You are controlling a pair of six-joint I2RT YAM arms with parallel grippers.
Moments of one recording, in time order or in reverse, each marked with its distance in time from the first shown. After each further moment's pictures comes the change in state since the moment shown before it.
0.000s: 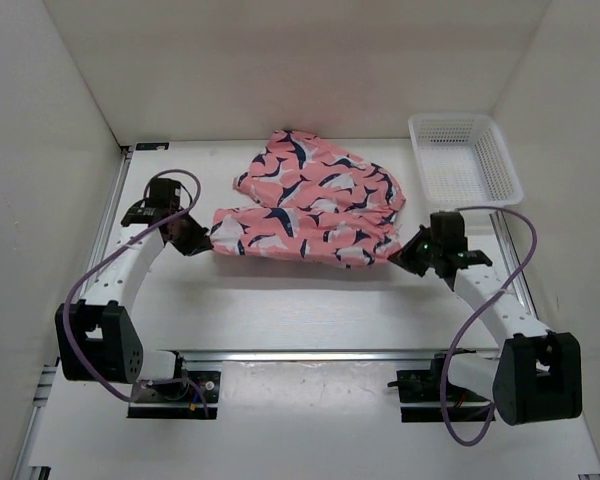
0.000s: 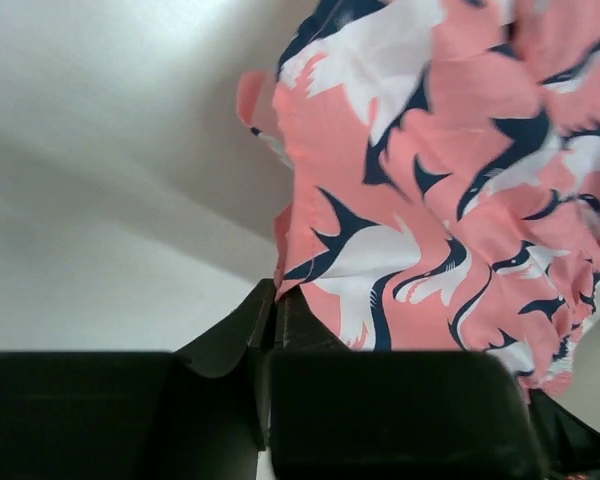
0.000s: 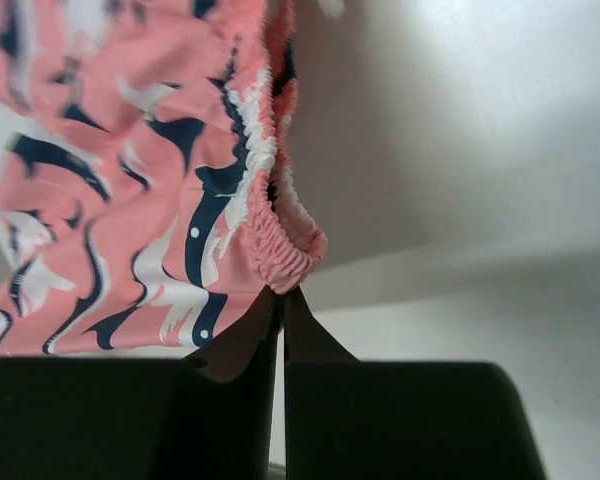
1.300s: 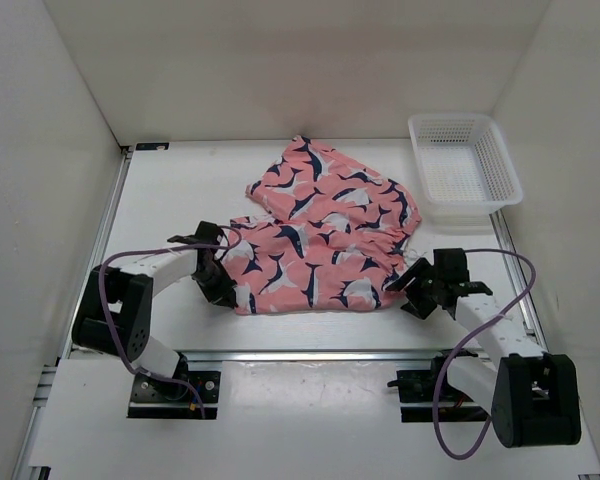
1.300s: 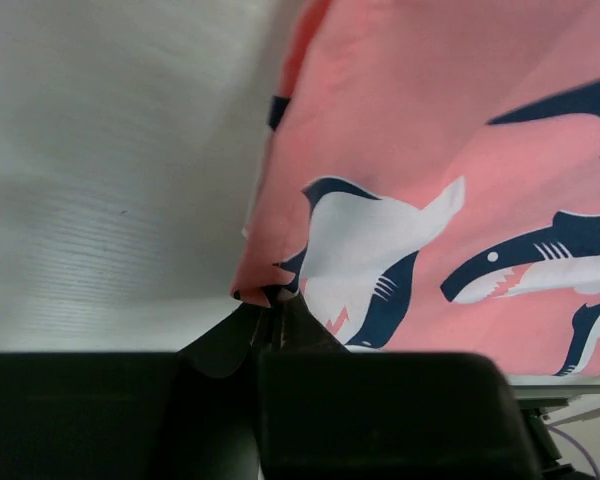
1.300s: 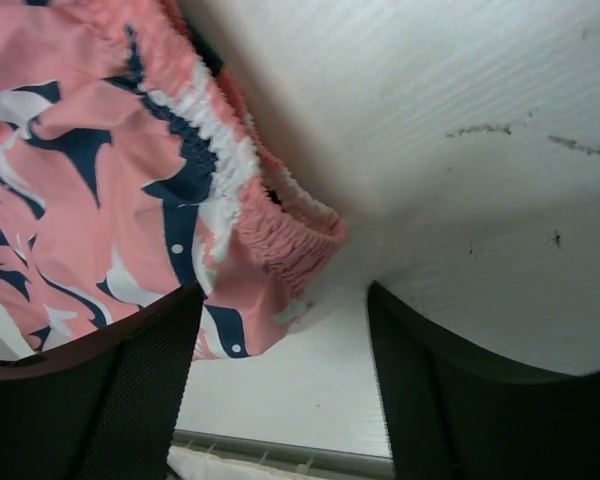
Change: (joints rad) left arm -0.218 0.142 -0.332 0.074 0.070 -0.007; right arm -0.053 -0.149 -0.315 -0.052 -0.025 0.061
